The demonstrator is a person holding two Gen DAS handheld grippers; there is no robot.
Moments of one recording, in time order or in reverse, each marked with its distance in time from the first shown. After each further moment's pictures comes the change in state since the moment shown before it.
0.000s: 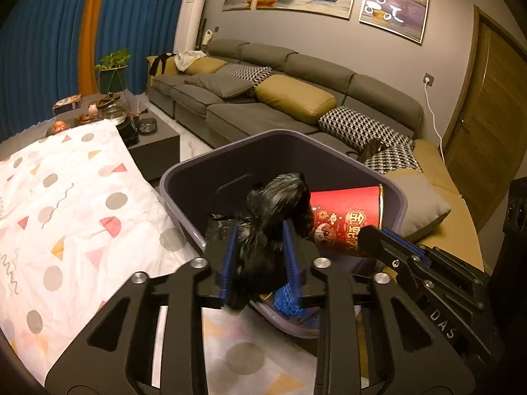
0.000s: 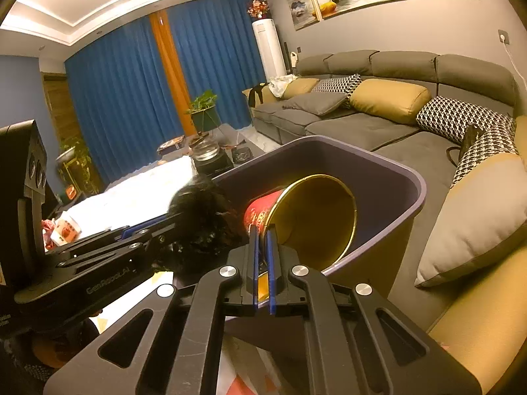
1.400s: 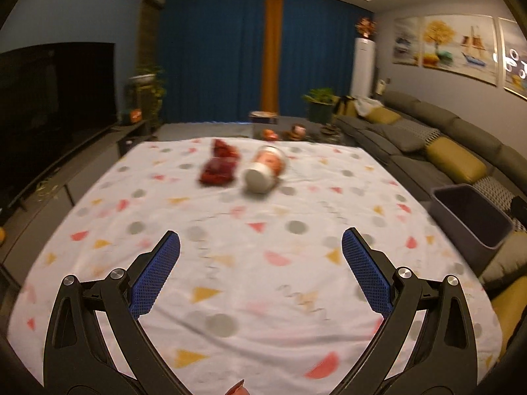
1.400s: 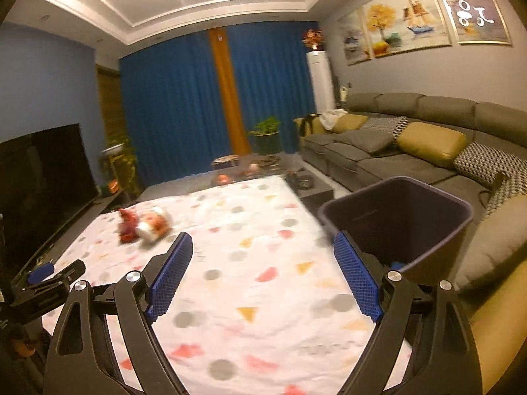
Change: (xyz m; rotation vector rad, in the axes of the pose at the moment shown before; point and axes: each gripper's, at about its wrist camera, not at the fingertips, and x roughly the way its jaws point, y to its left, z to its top) left arm -0.326 0.167 -0.125 -0.300 -0.204 0.732; right arm -0.097 0.174 -0.024 -0.162 -0.125 0.171
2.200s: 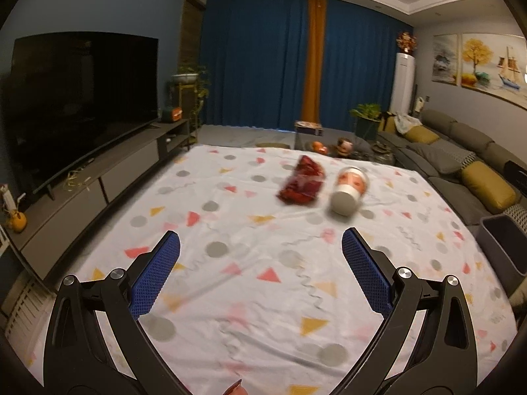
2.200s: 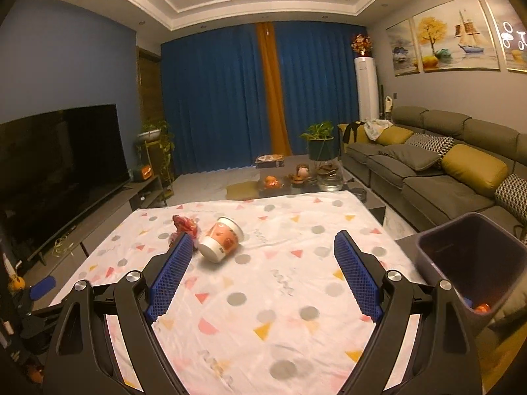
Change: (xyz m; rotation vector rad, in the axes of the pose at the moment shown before) left arm 0.024 0.103 0.024 -0.084 -0.029 0.147; right arm 0.082 0.134 0.032 -0.108 0.024 0.114
